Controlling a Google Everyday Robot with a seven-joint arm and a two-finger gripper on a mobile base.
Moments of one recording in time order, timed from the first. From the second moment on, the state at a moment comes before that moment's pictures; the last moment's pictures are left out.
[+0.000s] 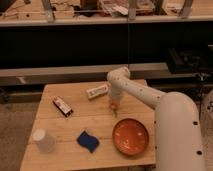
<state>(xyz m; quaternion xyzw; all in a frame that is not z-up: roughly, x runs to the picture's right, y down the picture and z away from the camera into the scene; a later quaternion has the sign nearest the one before) 0.061 0.099 0.940 -0.26 -0.23 -0.53 0.77</state>
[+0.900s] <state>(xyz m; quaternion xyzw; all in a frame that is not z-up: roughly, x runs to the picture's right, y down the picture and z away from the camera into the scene) 0.040 0.092 0.909 -0.26 -0.23 -0.54 0.77</state>
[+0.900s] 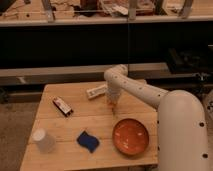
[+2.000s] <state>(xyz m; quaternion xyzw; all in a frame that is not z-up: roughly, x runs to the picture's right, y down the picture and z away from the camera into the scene) 0.015 0.079 0.867 -0.26 -0.24 -0.56 0.75</state>
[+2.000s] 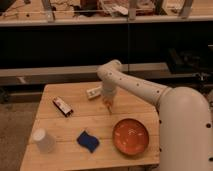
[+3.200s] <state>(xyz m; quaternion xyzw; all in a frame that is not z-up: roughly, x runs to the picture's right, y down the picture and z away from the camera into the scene) -0.010 0.096 0.848 -0.25 -0.25 -0.58 0.73</state>
